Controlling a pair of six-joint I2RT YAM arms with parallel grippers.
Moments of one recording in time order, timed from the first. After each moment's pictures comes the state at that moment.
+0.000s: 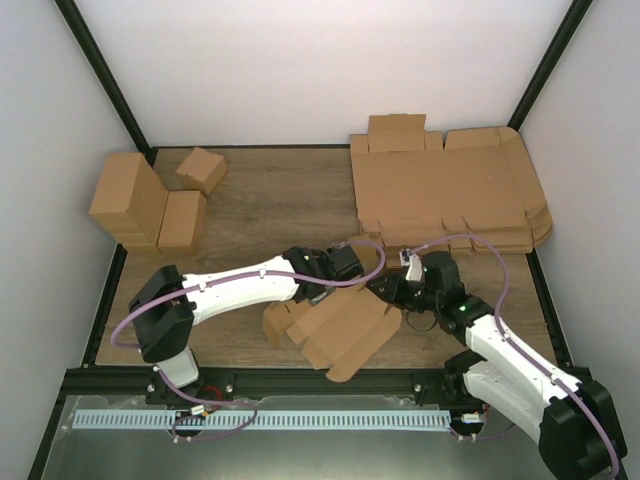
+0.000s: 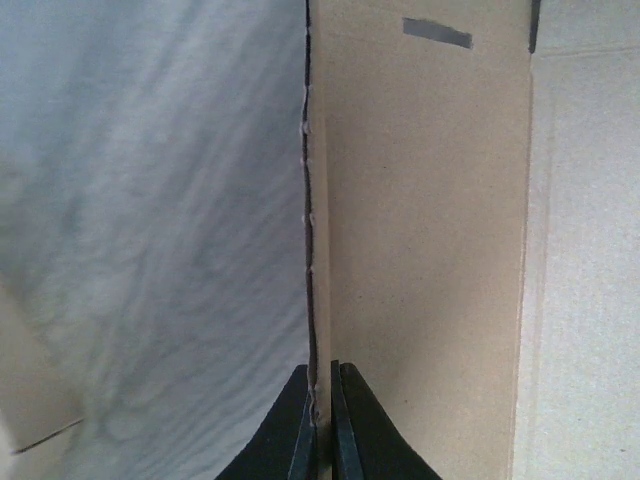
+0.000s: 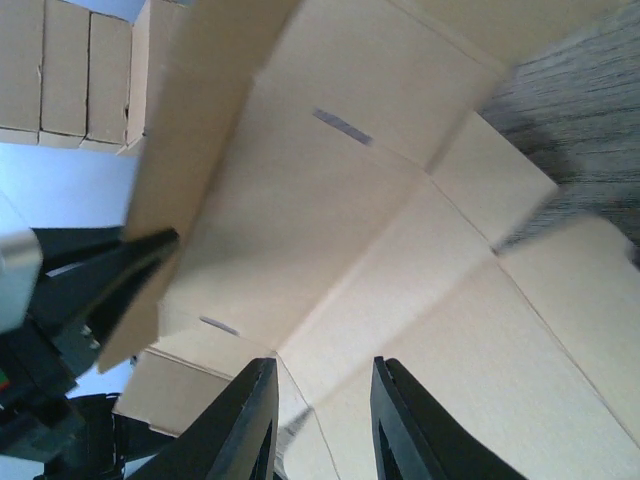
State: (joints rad) left arm -1.09 1.71 1.29 -0.91 -0.48 -0.13; right arm 0.44 0.83 0.36 -0.15 -0.53 0.84
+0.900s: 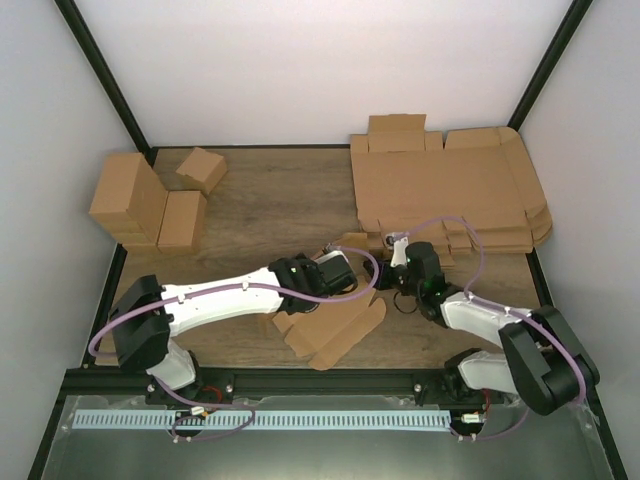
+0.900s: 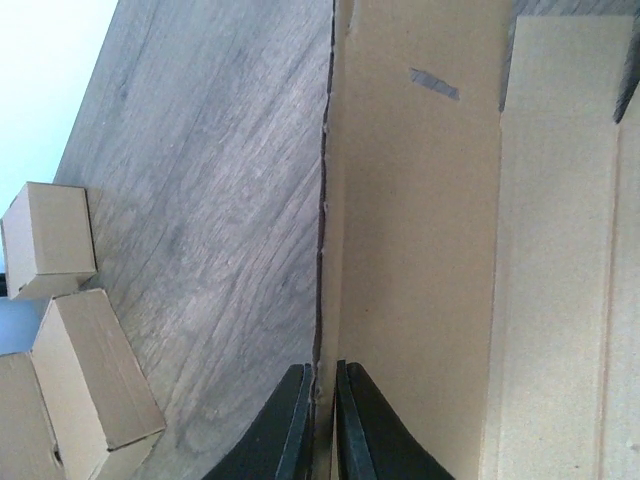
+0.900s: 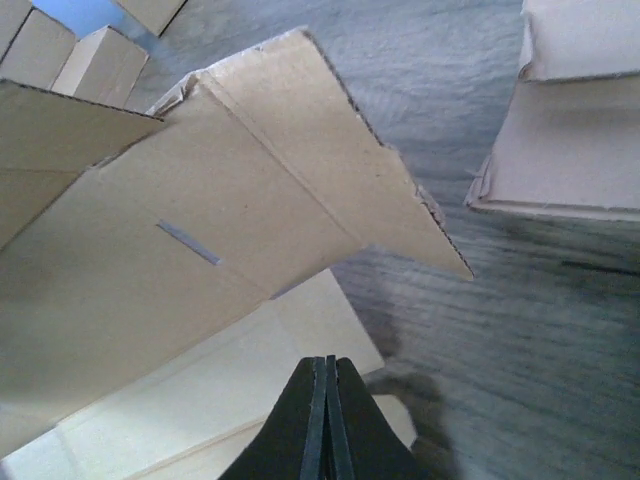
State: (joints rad) left arm -1.14 1.60 1.19 -0.84 -0.73 -0.07; right arm 0.44 1.24 0.37 0.31 -0.36 0.49
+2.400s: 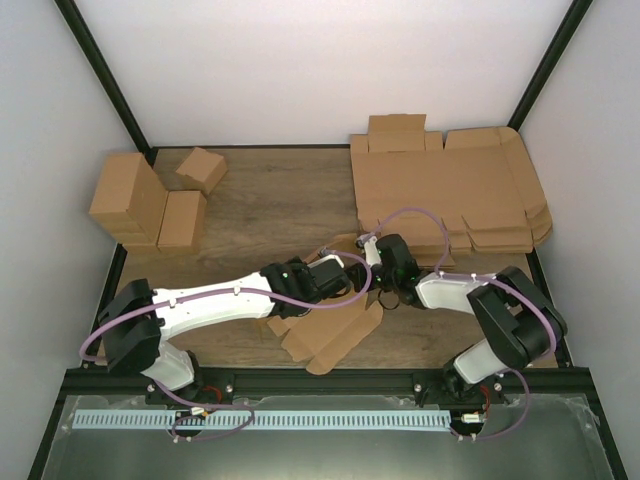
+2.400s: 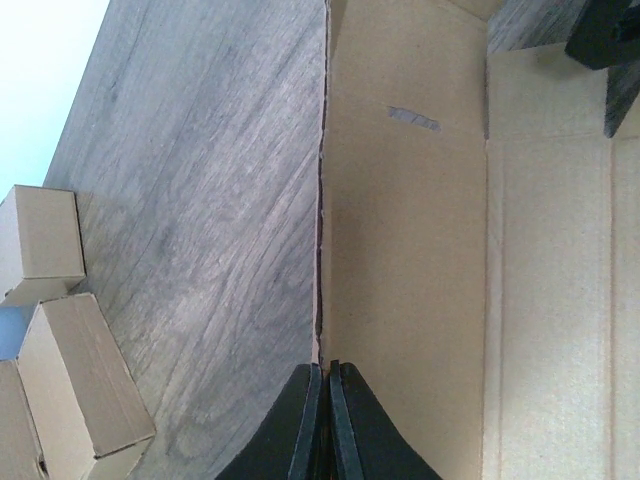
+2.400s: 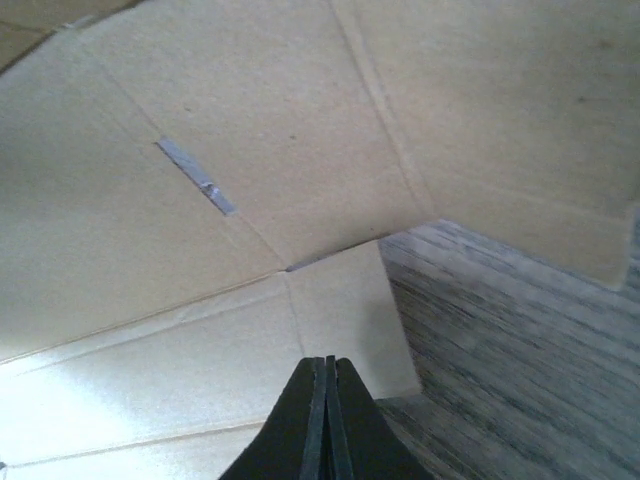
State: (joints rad) left arm -1.14 1.53 1.10 -0.76 -0.70 -0.04; right arm 0.57 1.51 0.53 0.27 -0.35 0.33
